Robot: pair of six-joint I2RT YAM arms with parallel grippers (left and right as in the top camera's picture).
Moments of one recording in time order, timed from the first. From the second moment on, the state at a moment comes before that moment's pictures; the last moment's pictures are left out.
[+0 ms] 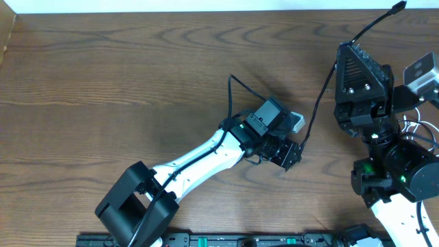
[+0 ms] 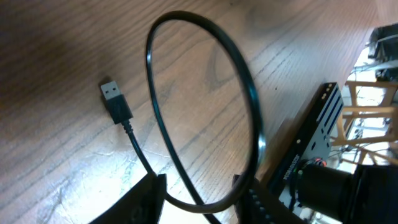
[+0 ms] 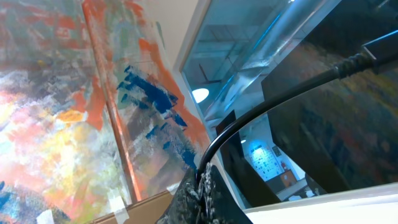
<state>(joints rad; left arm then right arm) -0.85 1.76 1.18 -0.44 0.54 -0.39 0.29 0.97 0.79 1.04 -0.34 0.94</state>
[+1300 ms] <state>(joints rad) -0.49 1.76 1.18 -0.55 0.79 -0.25 0.26 1.11 0.80 -0.25 -0.26 0.50</state>
